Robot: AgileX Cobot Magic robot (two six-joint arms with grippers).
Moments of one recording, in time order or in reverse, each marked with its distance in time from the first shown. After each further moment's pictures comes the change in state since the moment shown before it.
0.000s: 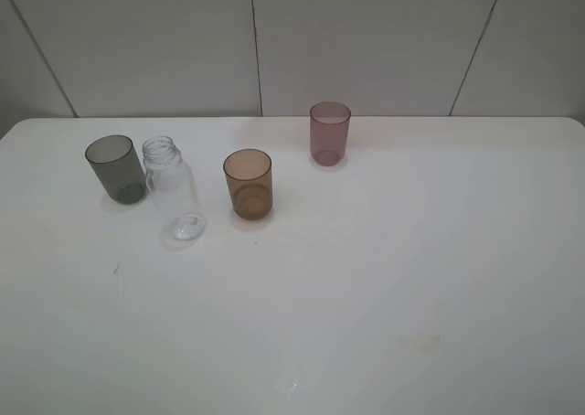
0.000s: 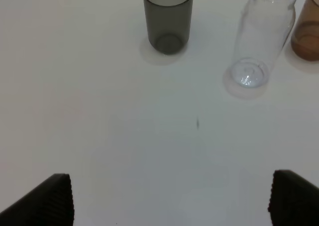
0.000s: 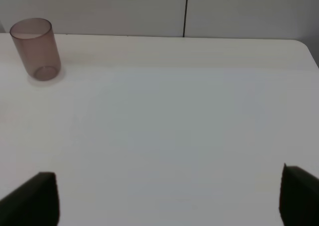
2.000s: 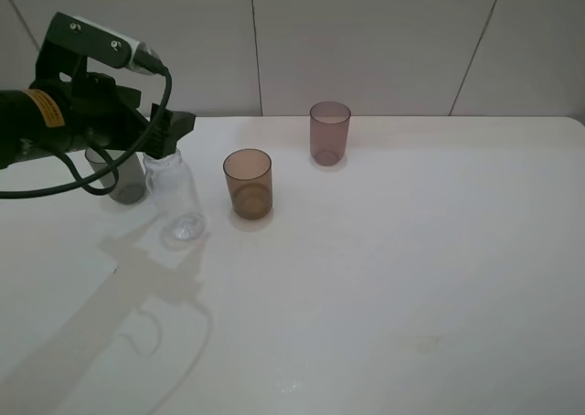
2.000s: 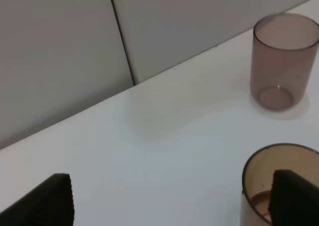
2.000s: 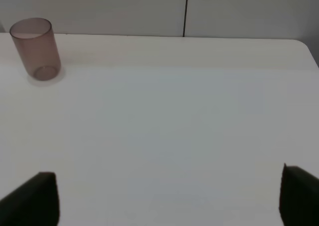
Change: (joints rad) left arm -0.357 1.402 -0.069 0.313 -1.524 -0.186; right arm 0.000 0.000 0.000 0.000 0.000 0.000
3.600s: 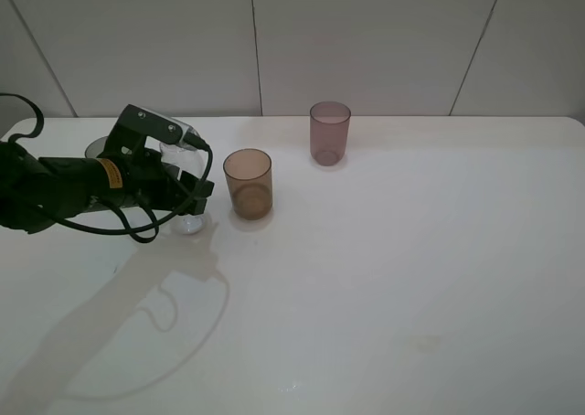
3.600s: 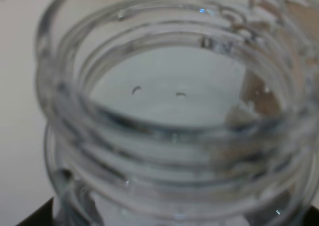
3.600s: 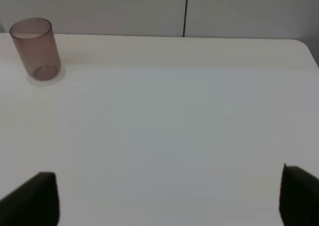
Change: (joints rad) left arm 0.002 0.413 -0.012 0.083 -0.185 -0.059; right arm 0.000 0.000 0.000 0.000 0.000 0.000
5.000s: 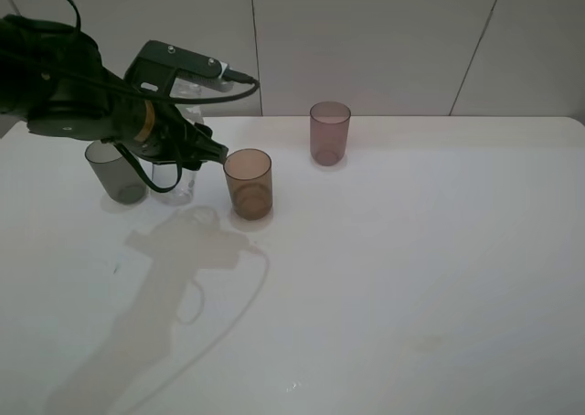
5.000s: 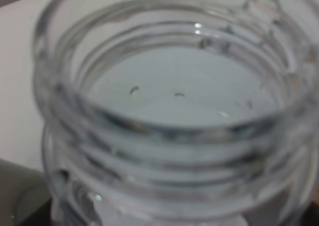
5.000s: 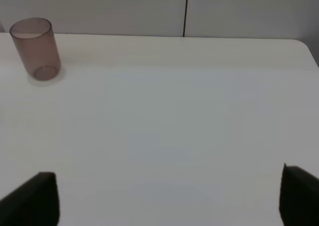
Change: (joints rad) left arm -0.228 -0.149 -0.313 0.609 0.870 -0.853; right arm 0.000 0.000 0.000 0.000 0.000 0.000
